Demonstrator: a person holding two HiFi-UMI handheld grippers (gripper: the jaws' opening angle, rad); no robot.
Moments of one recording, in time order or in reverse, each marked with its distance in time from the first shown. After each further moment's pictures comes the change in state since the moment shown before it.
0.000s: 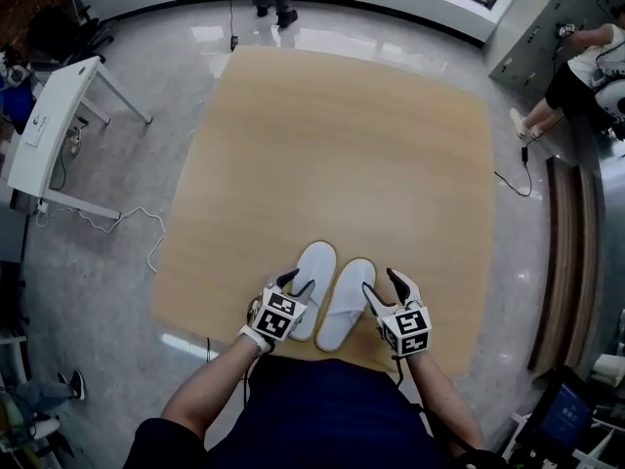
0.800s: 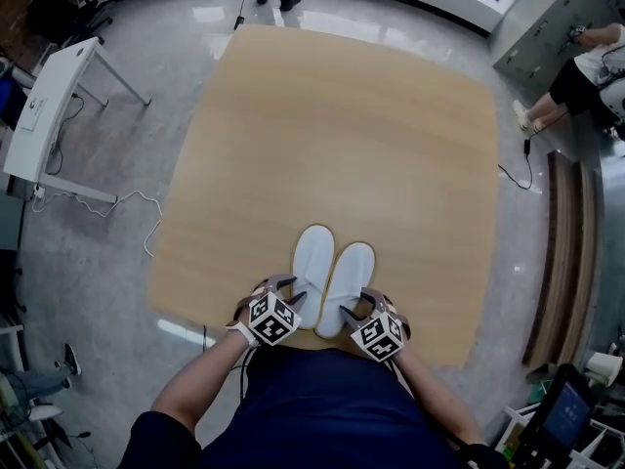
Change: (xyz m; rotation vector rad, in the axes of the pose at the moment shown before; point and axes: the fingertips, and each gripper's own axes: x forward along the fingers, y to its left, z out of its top) left arm -0.011 -0.035 -0.071 0.286 0.198 -0.124; right arm 0.006 0.092 -0.105 -0.373 0.361 0.269
